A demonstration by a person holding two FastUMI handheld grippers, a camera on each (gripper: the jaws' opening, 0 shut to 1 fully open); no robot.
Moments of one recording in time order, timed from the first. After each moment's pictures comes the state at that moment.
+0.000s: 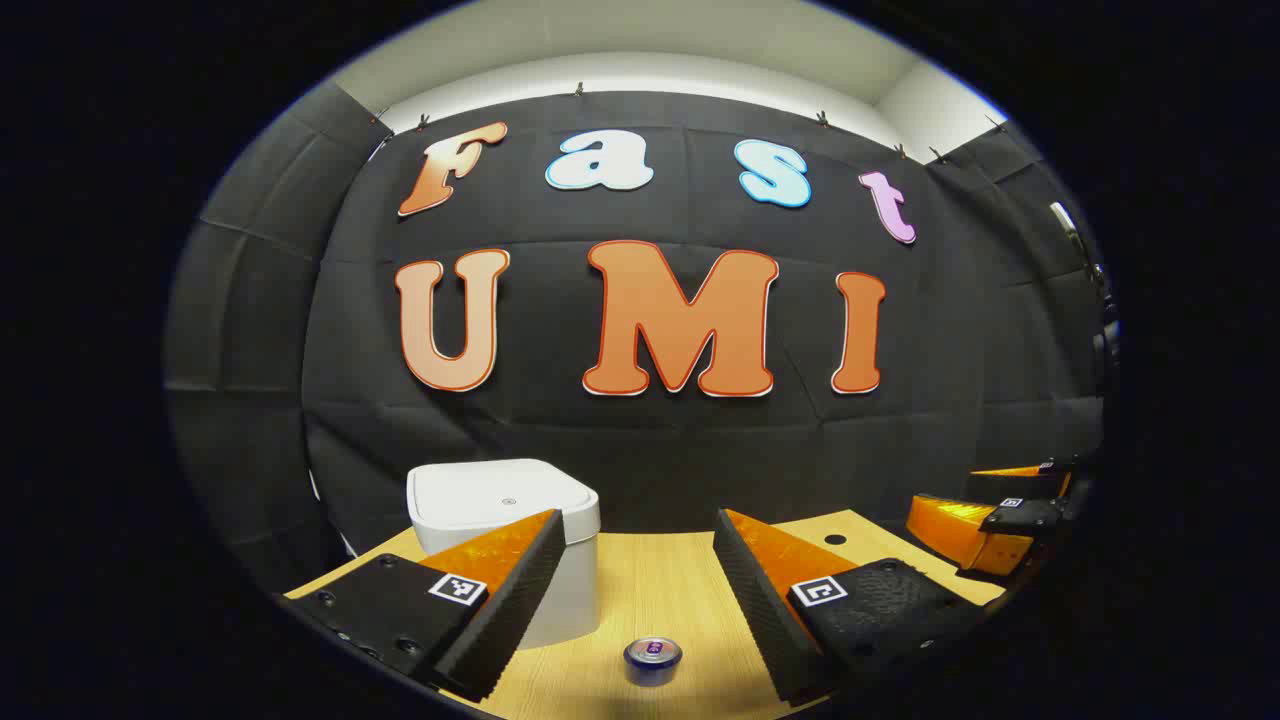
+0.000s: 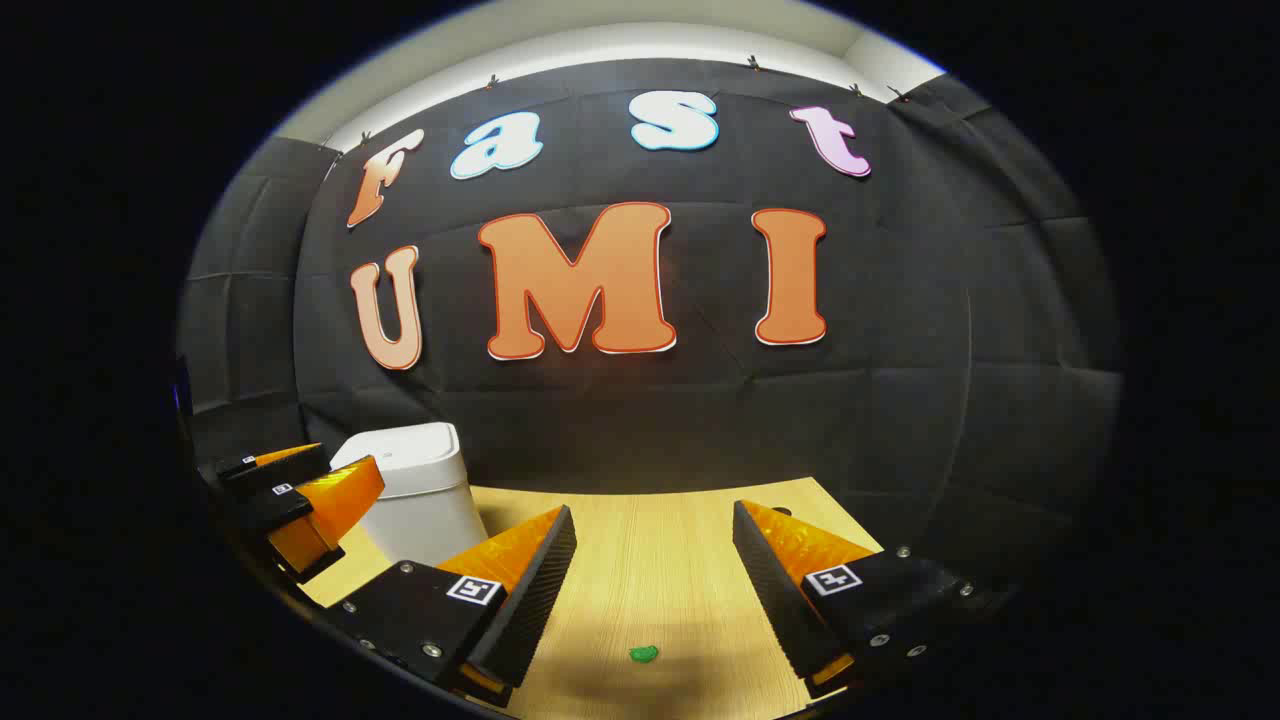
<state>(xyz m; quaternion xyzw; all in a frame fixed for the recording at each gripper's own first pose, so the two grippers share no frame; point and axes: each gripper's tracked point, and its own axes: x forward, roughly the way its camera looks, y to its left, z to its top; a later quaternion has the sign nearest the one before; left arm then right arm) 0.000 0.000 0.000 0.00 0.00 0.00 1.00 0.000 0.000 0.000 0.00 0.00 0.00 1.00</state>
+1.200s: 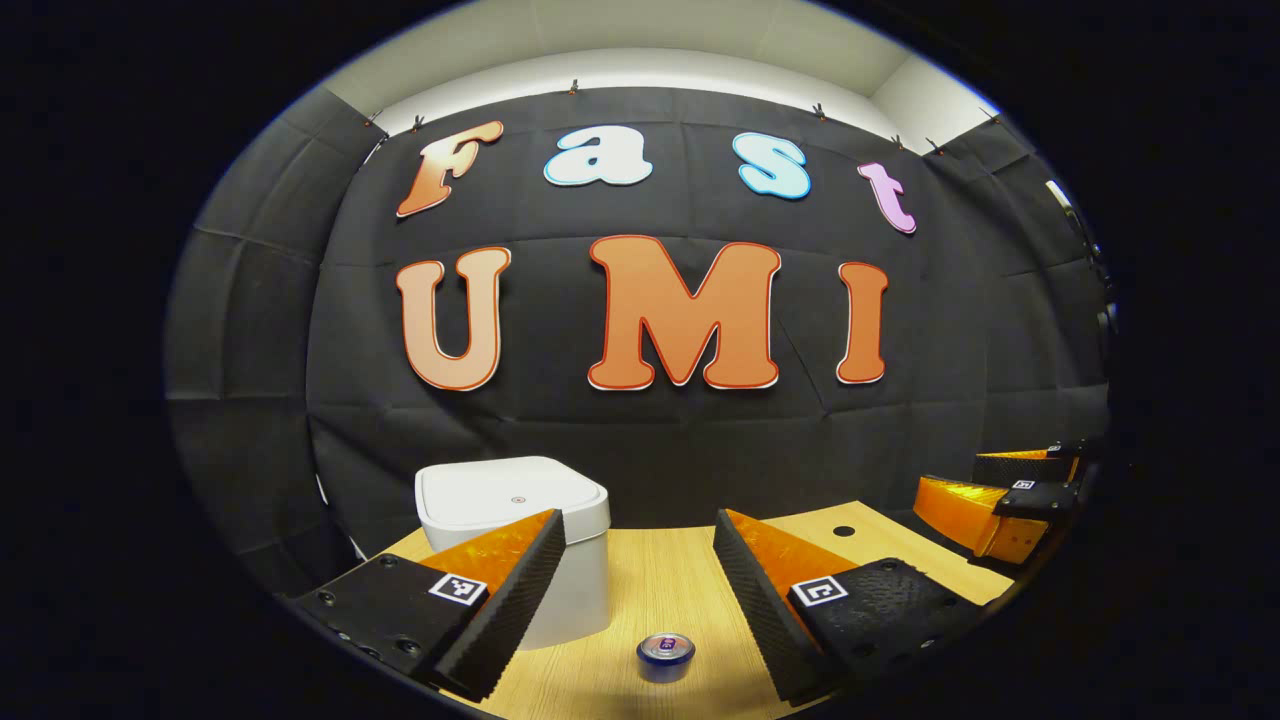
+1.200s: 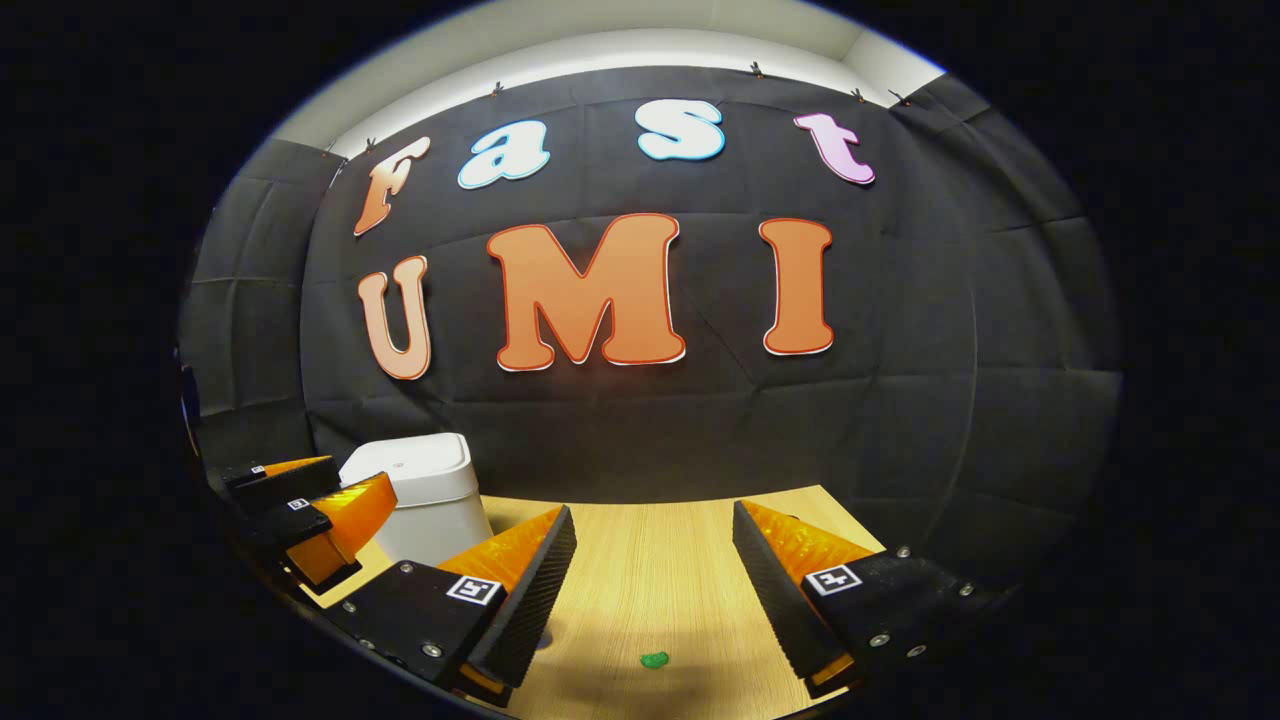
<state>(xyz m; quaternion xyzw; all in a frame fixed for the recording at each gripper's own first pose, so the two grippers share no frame) -0.002 0.001 -0.002 0.00 0.01 0.00 1.00 -0.001 0.009 0.005 0.01 -0.01 0.01 1.00</state>
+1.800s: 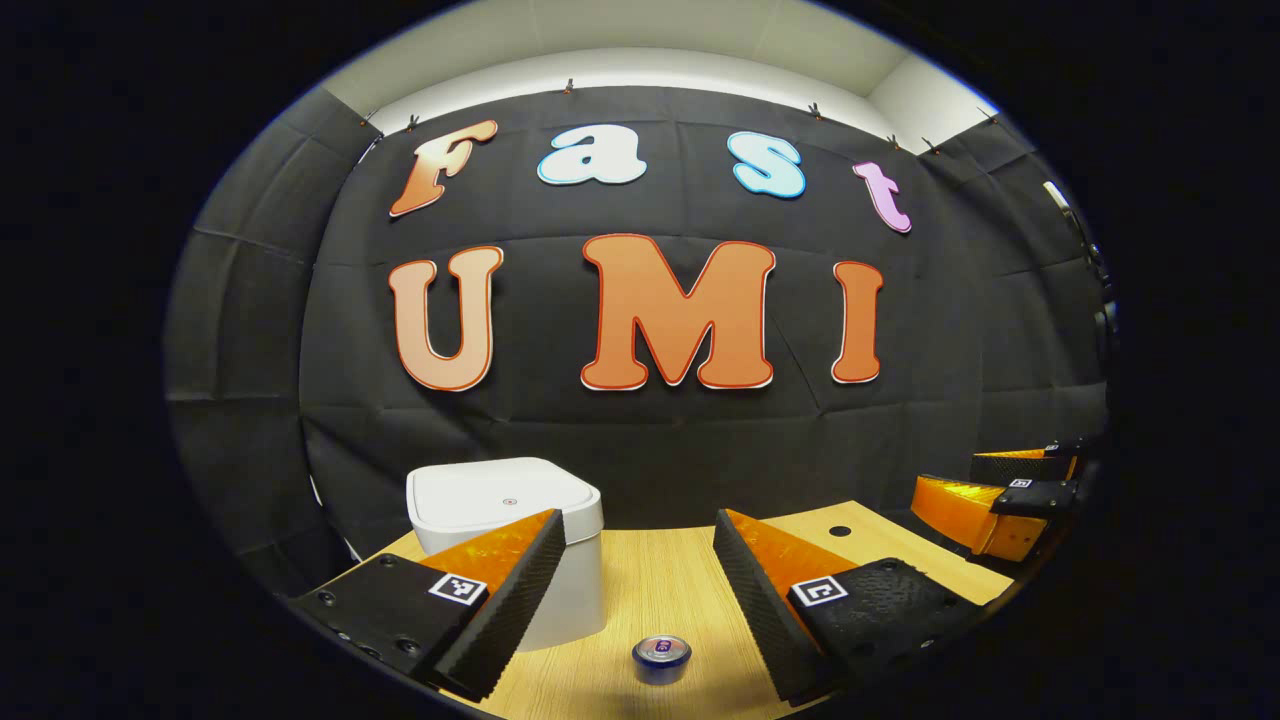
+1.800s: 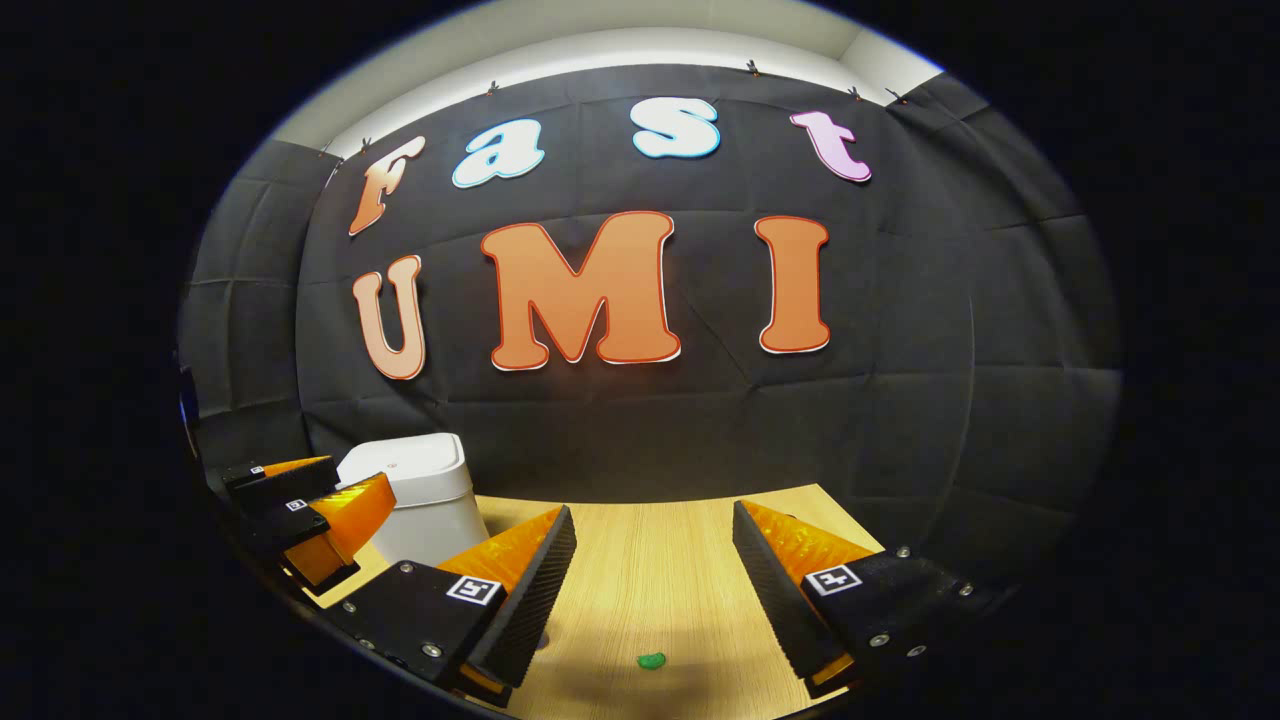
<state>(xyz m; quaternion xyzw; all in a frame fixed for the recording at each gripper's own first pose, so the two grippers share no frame) 0.006 -0.004 -0.002 0.01 0.01 -0.01 1.00 0.004 0.005 0.004 0.01 -0.01 0.01 1.00</state>
